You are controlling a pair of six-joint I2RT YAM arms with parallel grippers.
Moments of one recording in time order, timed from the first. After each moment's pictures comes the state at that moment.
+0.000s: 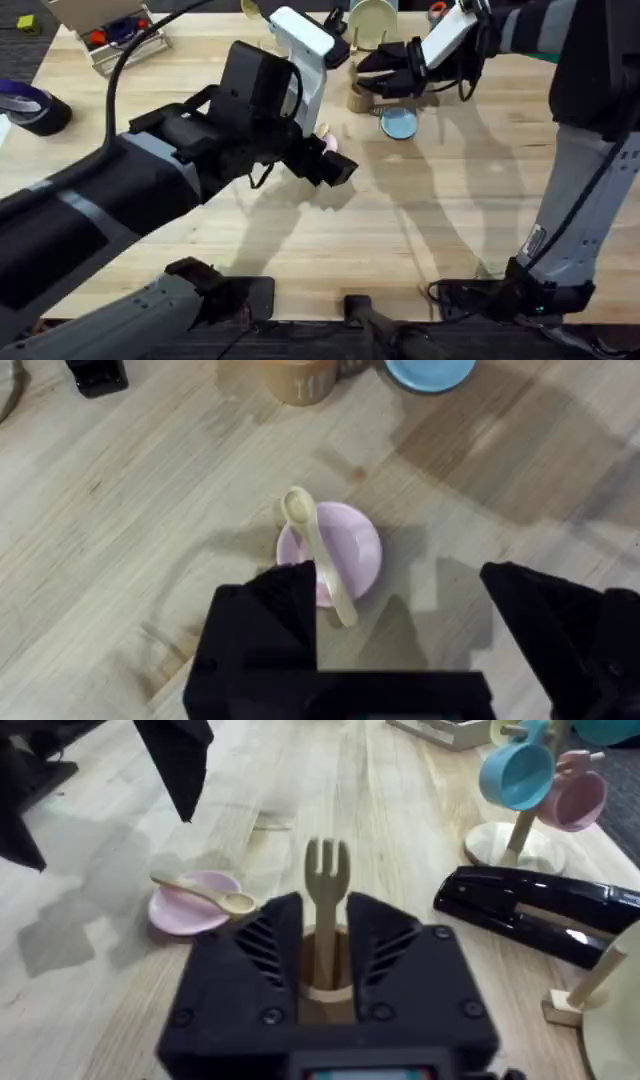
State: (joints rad) left arm -0.48 1.16 0.69 -0.40 0.24 0.21; right arm 0.06 2.33 1.59 -0.66 -1.53 -1.45
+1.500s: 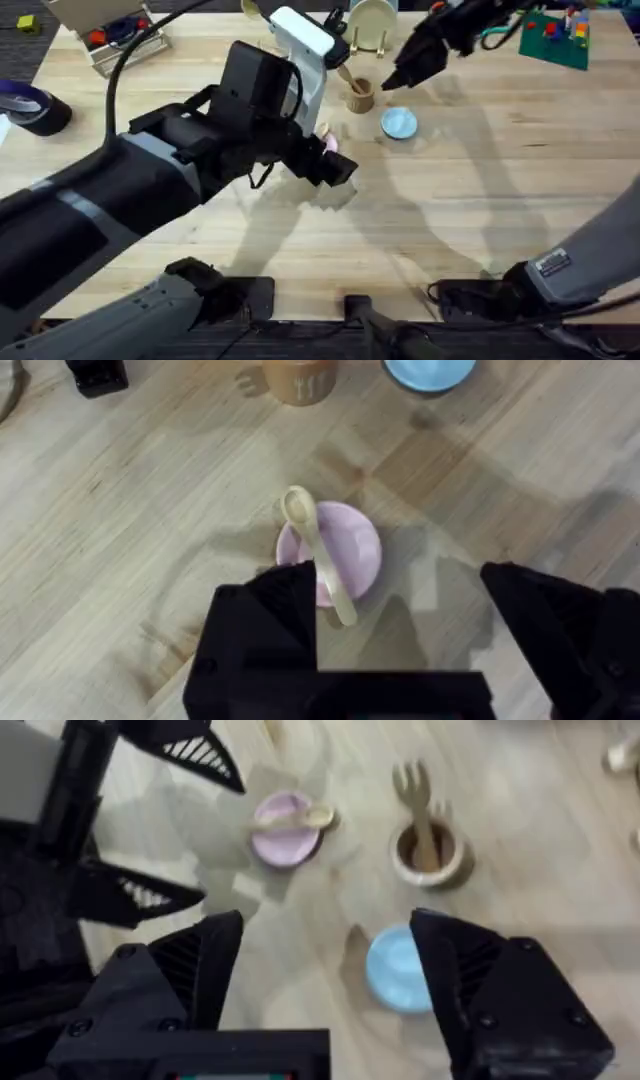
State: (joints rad) left arm -0.48 1.16 0.69 -0.40 0.24 0.21; right arm 0.14 1.91 1.78 -1.31 -0.71 -0.82
